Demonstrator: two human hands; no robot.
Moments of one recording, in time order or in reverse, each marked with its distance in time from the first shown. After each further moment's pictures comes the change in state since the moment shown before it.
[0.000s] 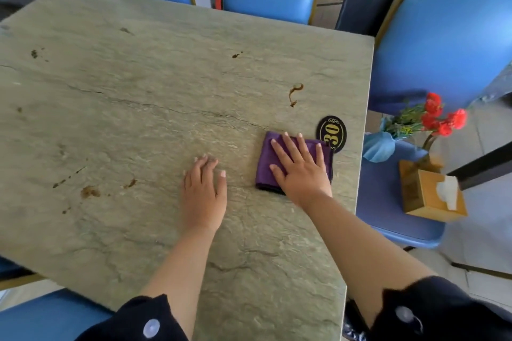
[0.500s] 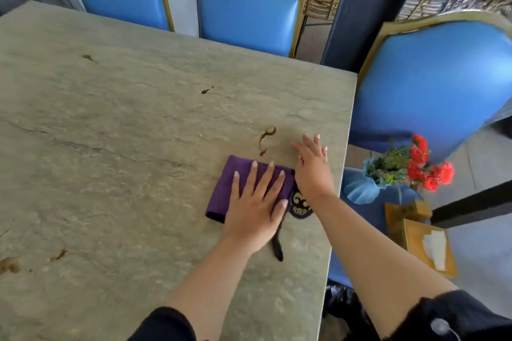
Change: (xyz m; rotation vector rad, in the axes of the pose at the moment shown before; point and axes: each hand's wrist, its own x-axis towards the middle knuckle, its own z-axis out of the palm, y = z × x) left_hand 0.078 0.150 0.078 0.275 -0.266 0.453; right_hand 0.115 0.106 -0.041 0.617 0.178 0.199
